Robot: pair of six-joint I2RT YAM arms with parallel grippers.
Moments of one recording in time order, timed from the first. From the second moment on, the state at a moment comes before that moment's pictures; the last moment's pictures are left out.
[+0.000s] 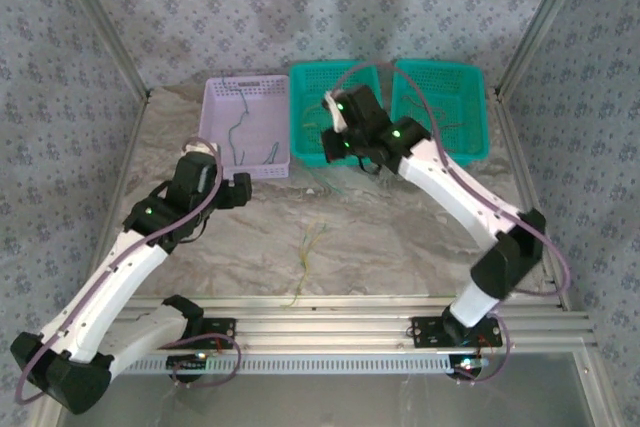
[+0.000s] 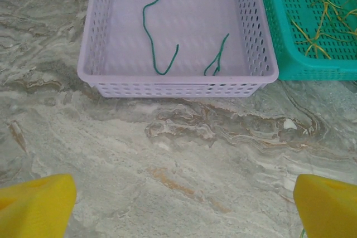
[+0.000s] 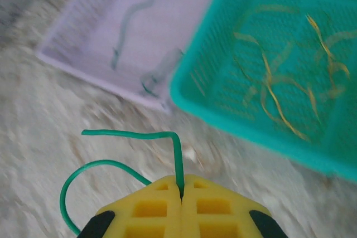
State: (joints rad) left arm -0.51 0.93 0.99 -0.79 -0.33 -0.41; right arm 0.70 1.67 1.72 -0.78 0.00 0.23
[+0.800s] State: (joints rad) left arm -0.50 0.86 0.96 -0.76 -0.36 -0.42; right arm 0.63 2.55 2.60 -0.81 -0.40 0.33
